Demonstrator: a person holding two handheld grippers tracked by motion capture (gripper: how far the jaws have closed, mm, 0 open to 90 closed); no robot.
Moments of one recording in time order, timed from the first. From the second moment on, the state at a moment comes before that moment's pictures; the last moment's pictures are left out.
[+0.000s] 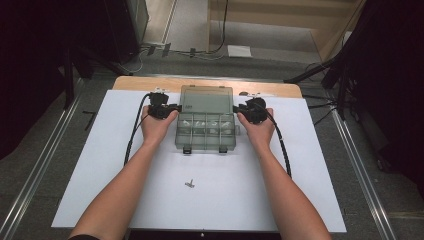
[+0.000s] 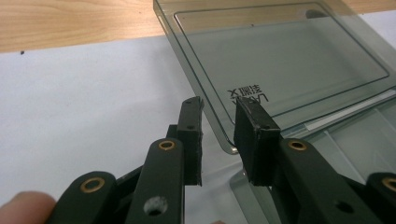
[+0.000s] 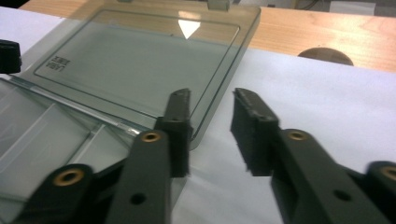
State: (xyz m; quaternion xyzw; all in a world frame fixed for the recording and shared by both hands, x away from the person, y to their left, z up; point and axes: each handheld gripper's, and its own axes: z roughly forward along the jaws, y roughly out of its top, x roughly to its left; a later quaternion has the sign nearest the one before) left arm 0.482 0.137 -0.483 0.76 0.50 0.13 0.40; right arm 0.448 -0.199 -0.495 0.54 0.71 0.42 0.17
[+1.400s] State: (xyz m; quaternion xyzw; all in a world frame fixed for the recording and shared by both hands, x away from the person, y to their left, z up) left arm 0.421 0.129 -0.443 0.84 0.36 0.07 0.40; right arm 0.319 -0.255 -0.482 0.49 0.70 0.48 0.21
